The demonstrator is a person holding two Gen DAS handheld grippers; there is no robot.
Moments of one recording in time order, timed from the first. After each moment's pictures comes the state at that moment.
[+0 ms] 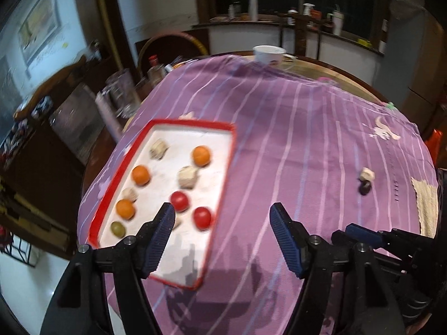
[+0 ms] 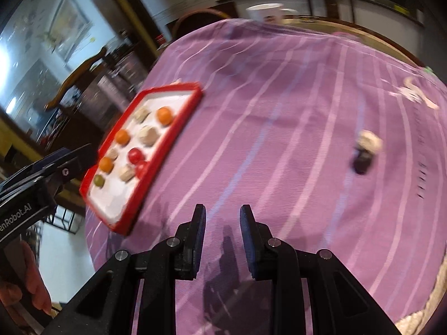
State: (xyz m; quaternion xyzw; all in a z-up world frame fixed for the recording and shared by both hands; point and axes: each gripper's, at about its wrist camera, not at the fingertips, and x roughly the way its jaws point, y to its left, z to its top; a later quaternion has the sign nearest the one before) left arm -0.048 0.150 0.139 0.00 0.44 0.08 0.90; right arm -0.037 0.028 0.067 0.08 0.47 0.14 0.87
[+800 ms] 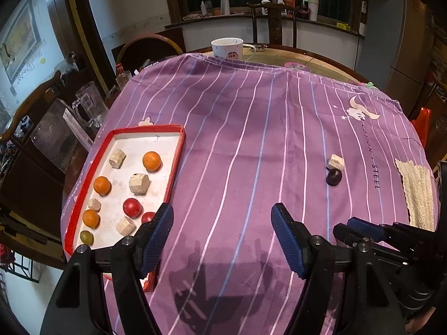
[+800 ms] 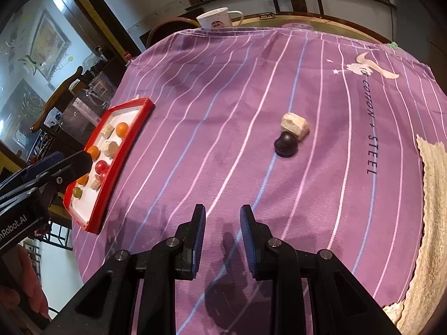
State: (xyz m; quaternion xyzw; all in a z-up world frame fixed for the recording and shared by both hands) left arm -0.034 0.075 0.128 0.02 0.46 0.05 0.89; right arm -0.048 -0.054 0.059 0.11 0.48 0.10 0.87
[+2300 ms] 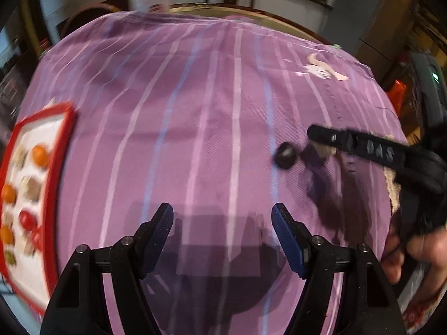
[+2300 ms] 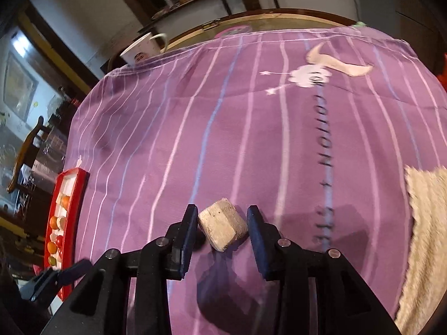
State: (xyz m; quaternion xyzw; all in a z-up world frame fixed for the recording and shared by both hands) left arm 0.037 -0.010 0.045 -0.01 0.53 -0.09 0.84; right arm 0.045 -0.165 0.040 0.18 0.46 0.02 0.87
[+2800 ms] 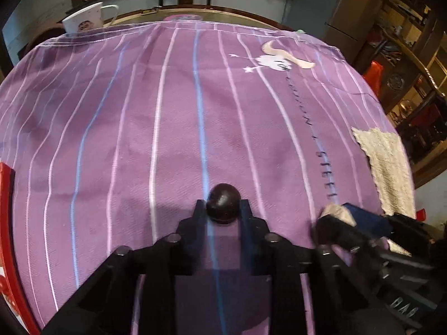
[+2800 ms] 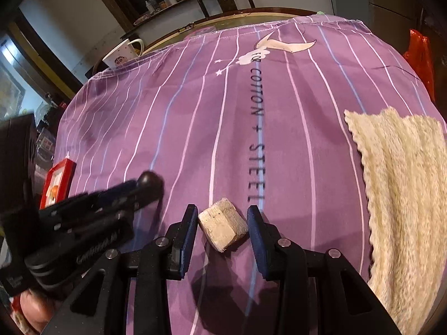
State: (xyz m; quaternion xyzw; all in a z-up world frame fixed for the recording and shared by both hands) left arm 0.083 -0.076 0.021 0.02 0.52 -0.16 0.84; right arm -0.015 -0.192 0.033 0.18 0.46 -0.02 0.87
